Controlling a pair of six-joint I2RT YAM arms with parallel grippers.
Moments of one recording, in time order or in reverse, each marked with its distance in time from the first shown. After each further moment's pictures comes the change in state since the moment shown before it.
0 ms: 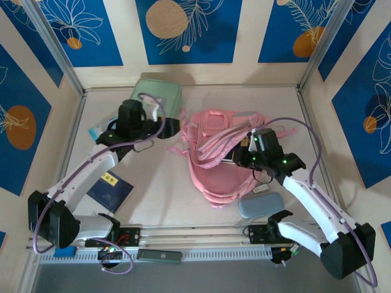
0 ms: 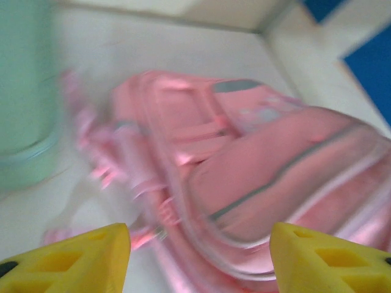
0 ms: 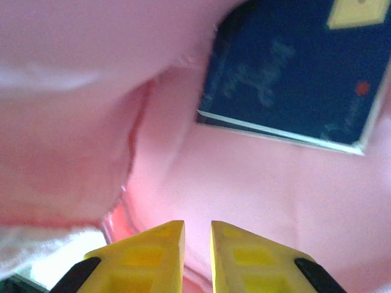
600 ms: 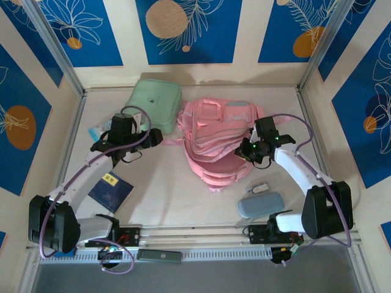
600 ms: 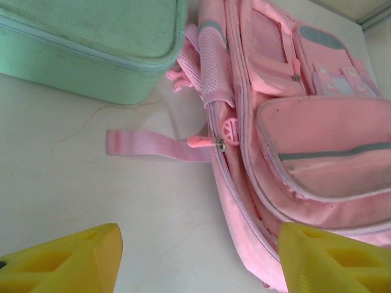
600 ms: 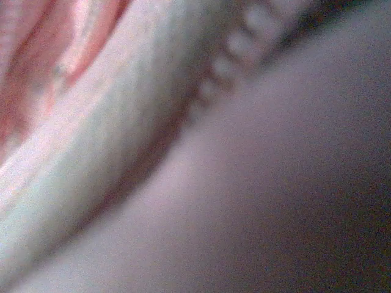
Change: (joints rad) left arm 0.055 -0.008 -0.093 -0.058 -0.106 -0.097; right arm -0.200 0.254 0.055 0.009 -0.153 0.017
